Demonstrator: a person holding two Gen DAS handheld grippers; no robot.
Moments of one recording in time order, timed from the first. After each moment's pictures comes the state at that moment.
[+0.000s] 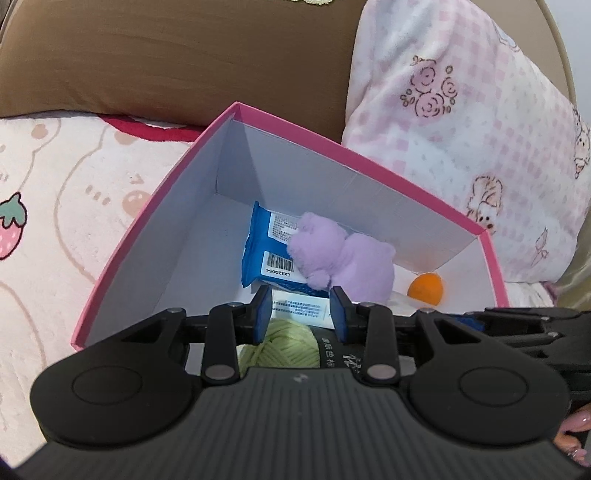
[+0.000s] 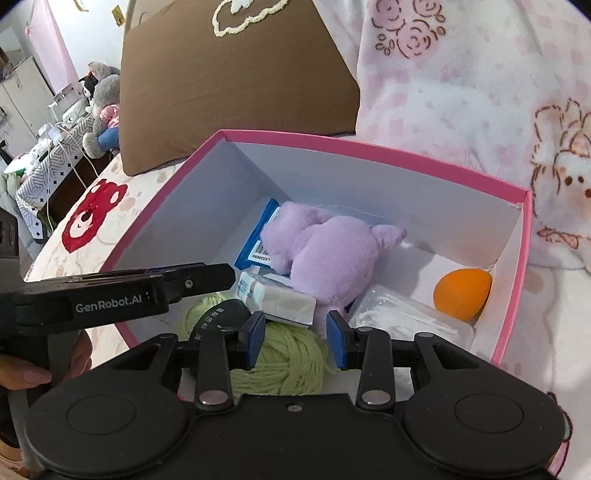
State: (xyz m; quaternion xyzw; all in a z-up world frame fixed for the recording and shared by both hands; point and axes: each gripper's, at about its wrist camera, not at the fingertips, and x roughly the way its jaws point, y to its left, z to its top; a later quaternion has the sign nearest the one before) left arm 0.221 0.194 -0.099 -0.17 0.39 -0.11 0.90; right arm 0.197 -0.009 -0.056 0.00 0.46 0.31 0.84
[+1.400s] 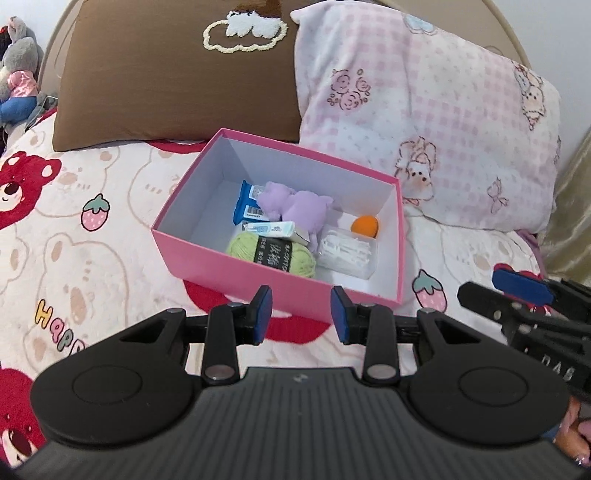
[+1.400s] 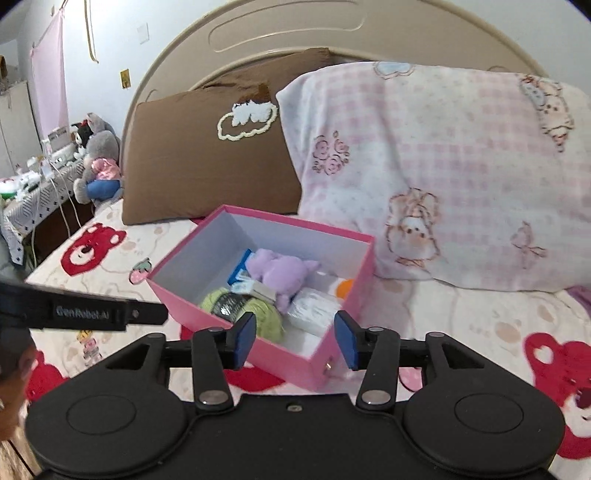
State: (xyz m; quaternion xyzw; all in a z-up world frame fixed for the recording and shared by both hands) left arm 0.060 0.131 0.031 -0.09 0.42 -0.05 0.90; right arm 0.014 -0.106 0.060 -0.02 0.33 0.21 0.92
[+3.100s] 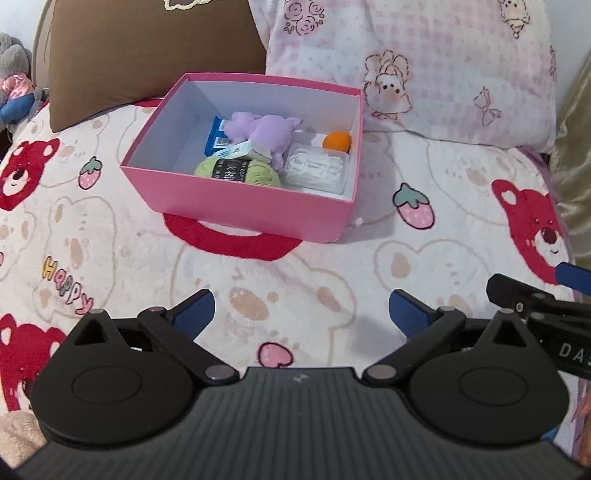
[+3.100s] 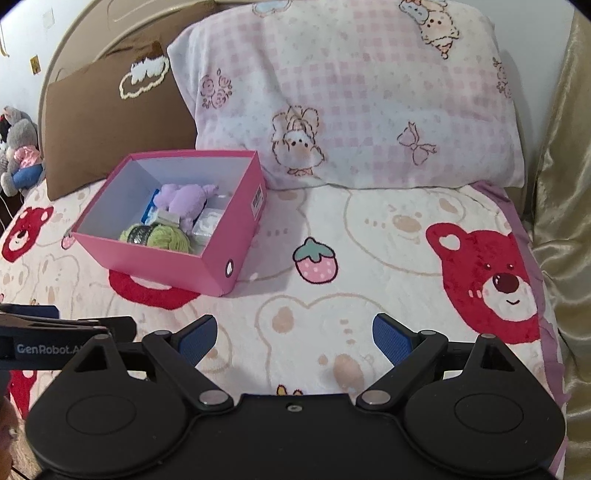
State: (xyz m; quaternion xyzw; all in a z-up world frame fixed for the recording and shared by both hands) left arm 0.024 0.042 0.015 -0.01 0.50 -0.03 0.87; right arm -0.018 -0.175 0.044 -0.01 0.44 0.08 0.90
